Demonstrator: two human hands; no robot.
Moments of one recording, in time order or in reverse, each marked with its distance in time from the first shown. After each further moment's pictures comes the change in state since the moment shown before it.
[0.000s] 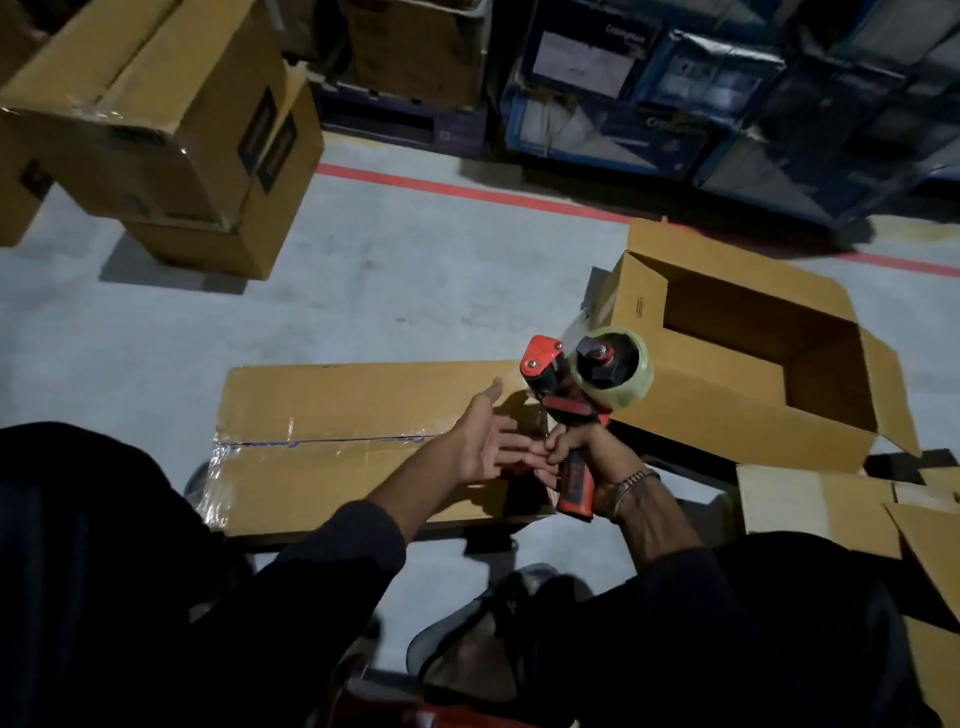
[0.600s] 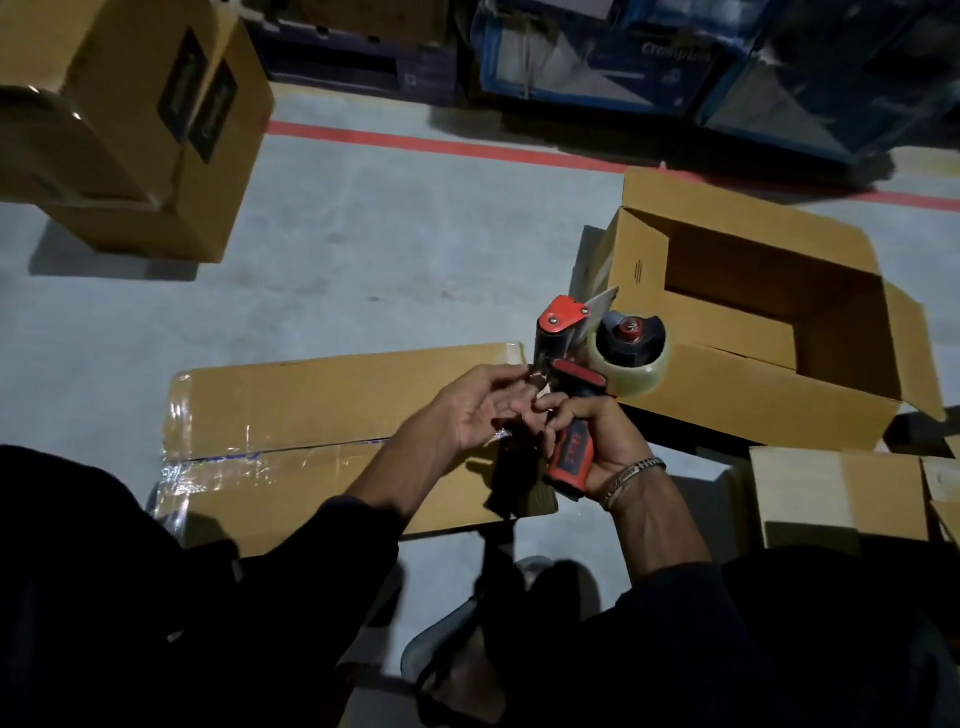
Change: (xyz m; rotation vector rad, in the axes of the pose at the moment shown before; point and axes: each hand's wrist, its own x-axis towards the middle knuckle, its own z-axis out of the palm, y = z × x) left_hand 0.060 0.036 0.006 -0.289 -0.067 0.080; right_hand 0.031 -0.025 -0.007 0.358 -0.072 -0.037
